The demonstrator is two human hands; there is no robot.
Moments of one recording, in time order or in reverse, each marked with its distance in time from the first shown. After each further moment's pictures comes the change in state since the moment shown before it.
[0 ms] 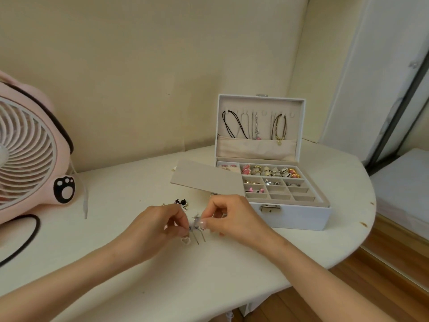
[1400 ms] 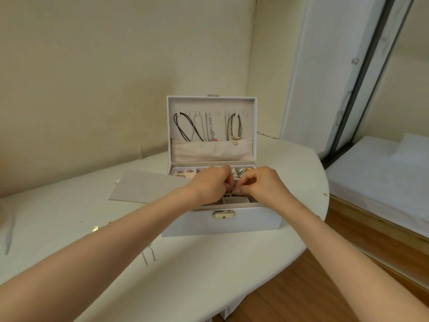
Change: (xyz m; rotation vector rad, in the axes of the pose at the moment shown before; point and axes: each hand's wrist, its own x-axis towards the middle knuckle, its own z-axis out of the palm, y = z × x) left_hand 0.162 0.114 0.075 0.188 -0.172 0.217; right_hand 0.004 0.058 -0.136 -0.328 0.341 0.260
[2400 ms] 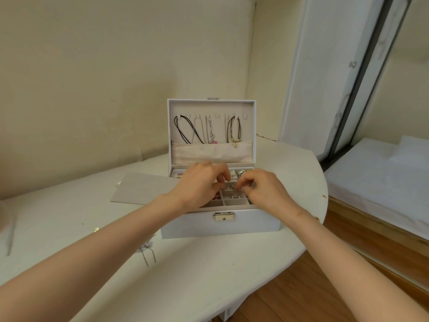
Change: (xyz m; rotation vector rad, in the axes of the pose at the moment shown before) left_hand -0.016 -0.014 -0.007 0.169 0.334 0.216; right_hand -0.005 0.002 0.001 -0.216 0.063 -0.105
